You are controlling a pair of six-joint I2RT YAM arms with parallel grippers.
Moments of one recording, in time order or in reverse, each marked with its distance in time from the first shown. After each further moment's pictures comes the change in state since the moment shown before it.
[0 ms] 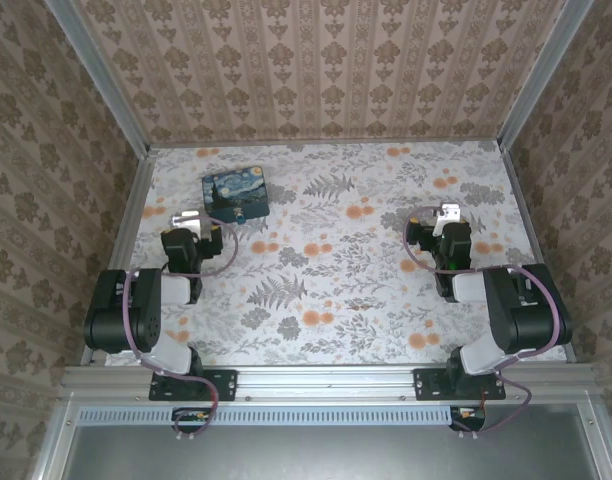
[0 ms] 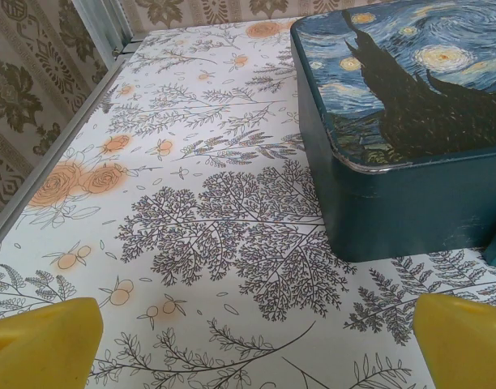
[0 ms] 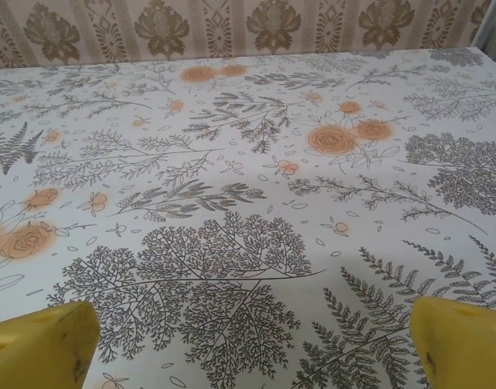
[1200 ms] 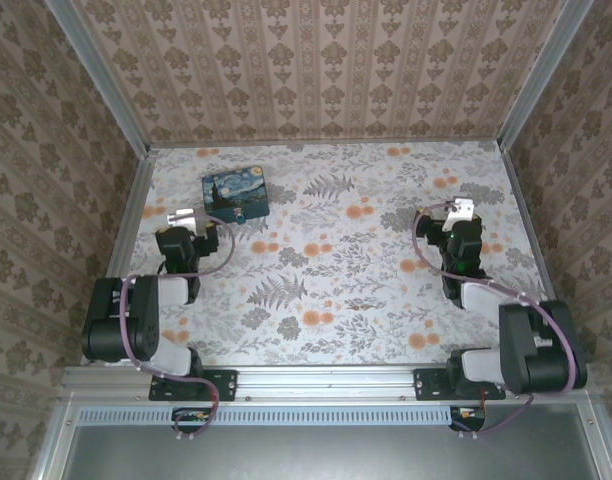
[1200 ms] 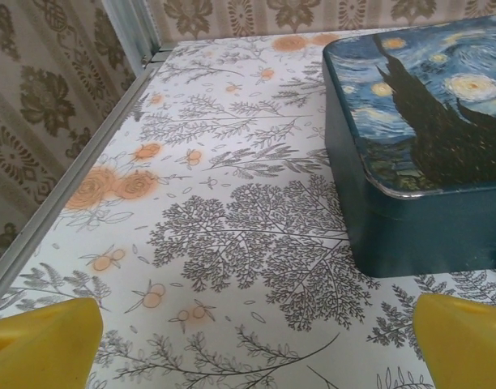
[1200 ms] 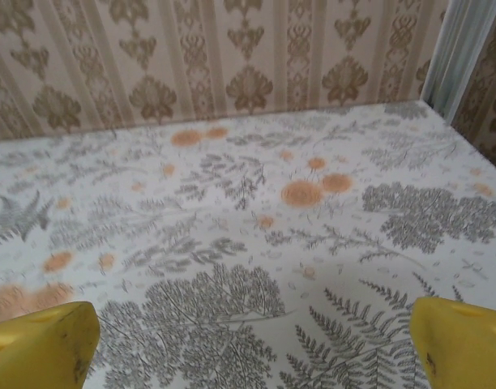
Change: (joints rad) left arm 0.011 -0.072 0.019 -0.077 -0.043 -0.016; right arm -0.011 -0.258 0.009 -0.174 0.050 0.043
